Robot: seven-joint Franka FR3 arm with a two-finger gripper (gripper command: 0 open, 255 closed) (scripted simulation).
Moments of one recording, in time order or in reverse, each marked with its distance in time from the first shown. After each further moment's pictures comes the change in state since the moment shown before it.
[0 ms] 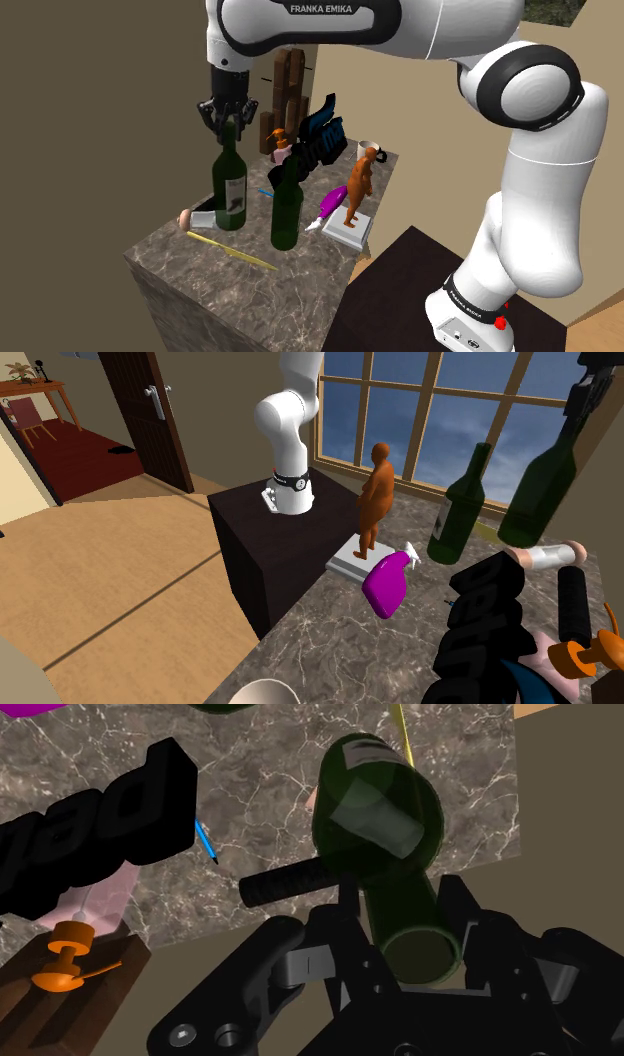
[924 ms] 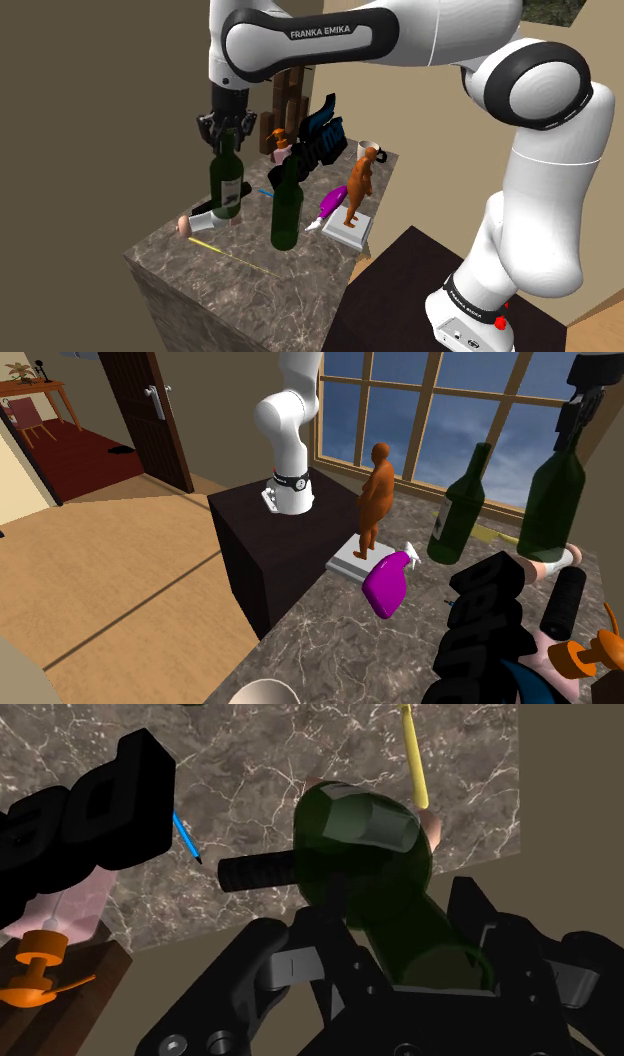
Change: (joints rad) arm 0.001 -0.025 0.004 -0.130 0.001 0.148 0.001
